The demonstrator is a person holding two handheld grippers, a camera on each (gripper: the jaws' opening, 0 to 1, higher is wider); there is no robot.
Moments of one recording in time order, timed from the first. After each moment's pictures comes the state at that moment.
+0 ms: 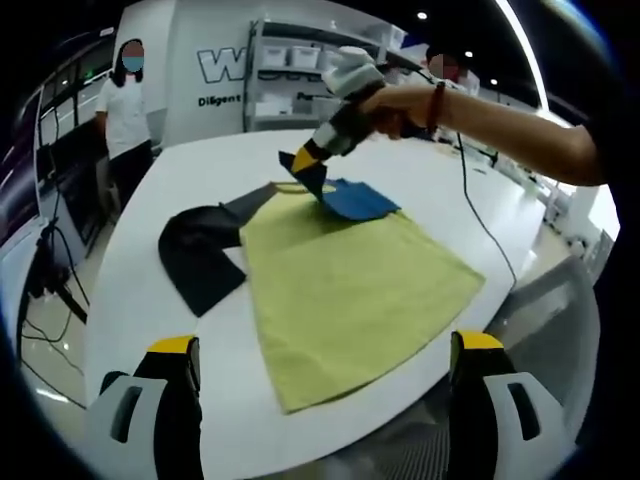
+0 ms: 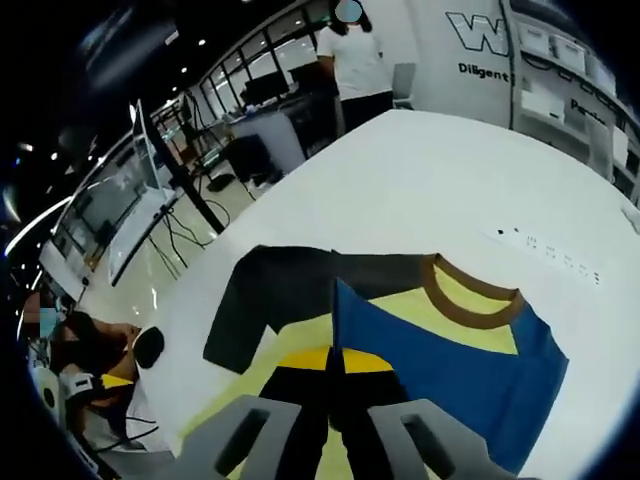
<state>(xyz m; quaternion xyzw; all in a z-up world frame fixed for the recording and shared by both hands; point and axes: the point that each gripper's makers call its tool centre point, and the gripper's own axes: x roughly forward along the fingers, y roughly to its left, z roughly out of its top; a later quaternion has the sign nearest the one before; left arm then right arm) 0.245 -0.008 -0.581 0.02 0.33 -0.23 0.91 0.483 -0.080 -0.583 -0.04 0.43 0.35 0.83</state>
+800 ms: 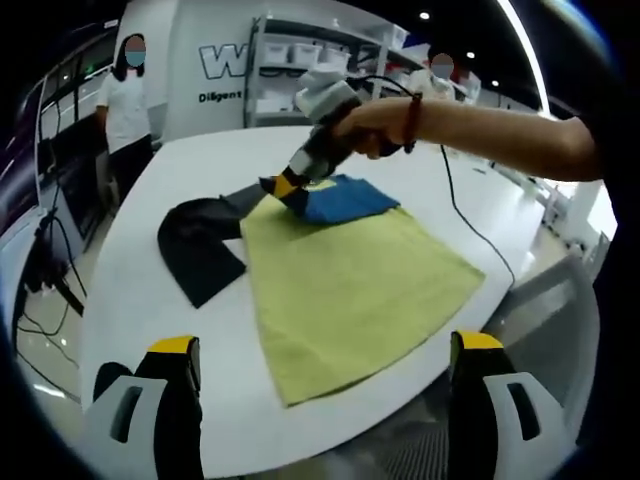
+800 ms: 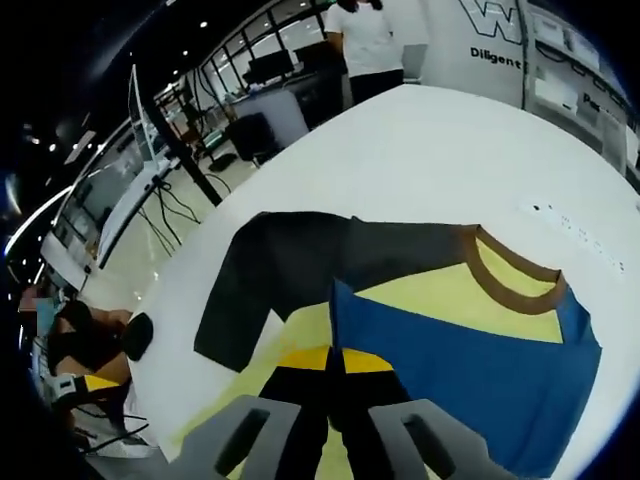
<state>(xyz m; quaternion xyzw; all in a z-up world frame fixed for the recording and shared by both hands) 0.241 -0.005 -0.590 0.01 0.34 -0.23 0.91 0.472 -0.050 -0.637 -0.05 0.47 0.35 0.81</state>
